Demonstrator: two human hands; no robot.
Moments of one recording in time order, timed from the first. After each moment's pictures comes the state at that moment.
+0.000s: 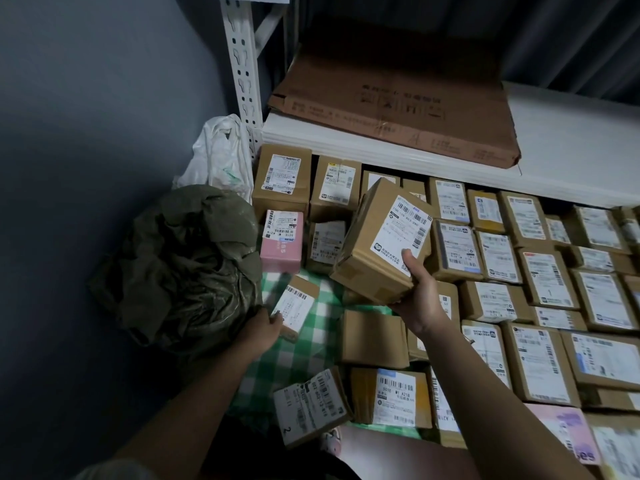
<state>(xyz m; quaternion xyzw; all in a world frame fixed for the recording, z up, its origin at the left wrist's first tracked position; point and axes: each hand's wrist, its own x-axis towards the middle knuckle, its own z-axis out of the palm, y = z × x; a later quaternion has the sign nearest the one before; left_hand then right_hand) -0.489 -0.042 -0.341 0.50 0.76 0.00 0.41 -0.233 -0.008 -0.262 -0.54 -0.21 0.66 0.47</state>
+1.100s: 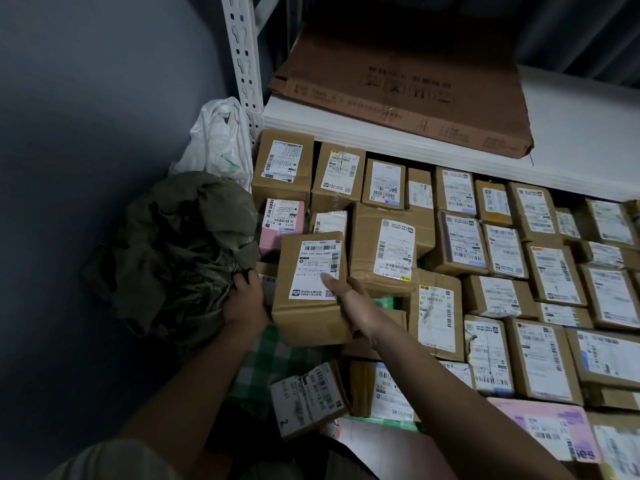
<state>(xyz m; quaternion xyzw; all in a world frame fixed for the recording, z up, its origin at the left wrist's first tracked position) -0.495 -0.026 -0.328 0.58 0.79 -0.07 0.20 -0.303 -0.025 -0.270 -0.65 -0.33 0.66 0.18</state>
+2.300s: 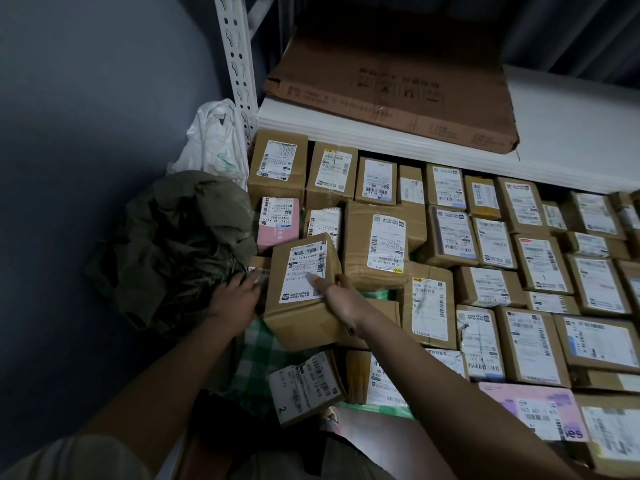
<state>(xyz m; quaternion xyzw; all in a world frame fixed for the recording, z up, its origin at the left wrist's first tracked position) -0.527 -0.034 -0.330 0.75 0.62 -0.21 0.11 -0.316 -0.036 -0.257 -0.66 -0.38 0.63 0.14</state>
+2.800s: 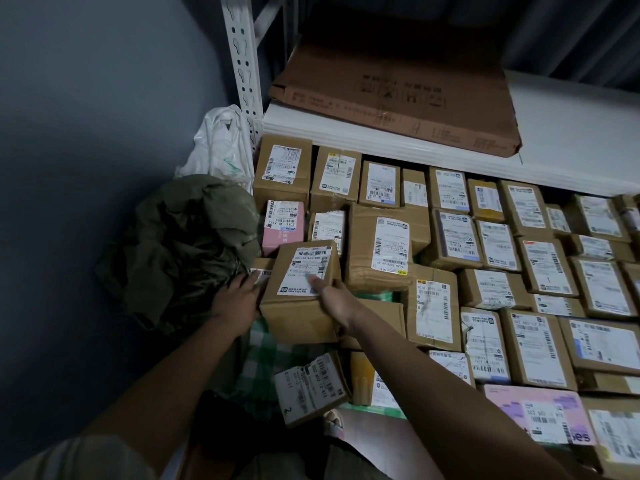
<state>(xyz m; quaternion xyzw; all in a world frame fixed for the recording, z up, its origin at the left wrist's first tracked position) -0.535 -0.034 -0.328 0.73 0.64 -0.18 0.14 -0.334 -0.030 -0.285 -0.65 -0.34 0.66 0.16</state>
